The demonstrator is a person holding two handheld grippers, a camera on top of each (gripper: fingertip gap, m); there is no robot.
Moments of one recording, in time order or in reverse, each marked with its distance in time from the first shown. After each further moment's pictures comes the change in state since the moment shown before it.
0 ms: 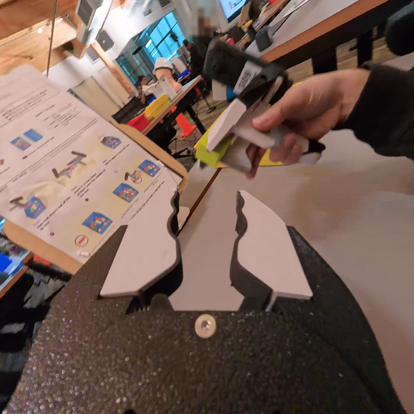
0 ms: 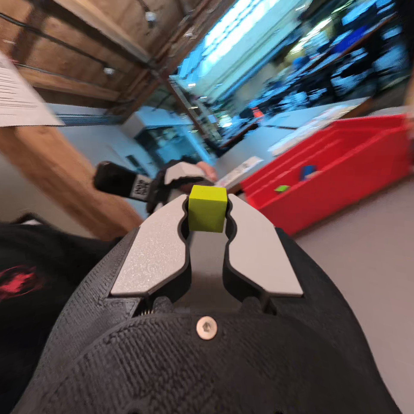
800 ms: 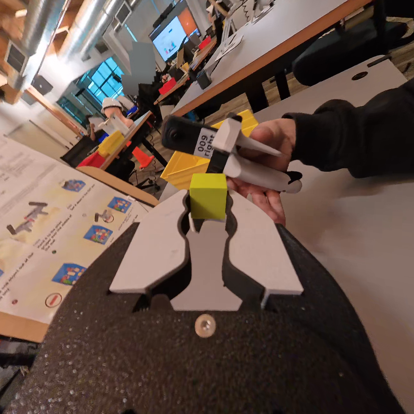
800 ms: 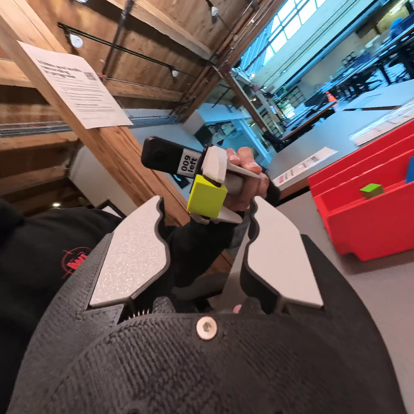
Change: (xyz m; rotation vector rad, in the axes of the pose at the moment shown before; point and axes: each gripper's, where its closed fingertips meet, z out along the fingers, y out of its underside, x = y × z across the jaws) left arm 0.010 -0.023 -0.009 0.117 0.249 0.061; right arm -0.045 0.025 0.034 -0.025 -0.303 0.115
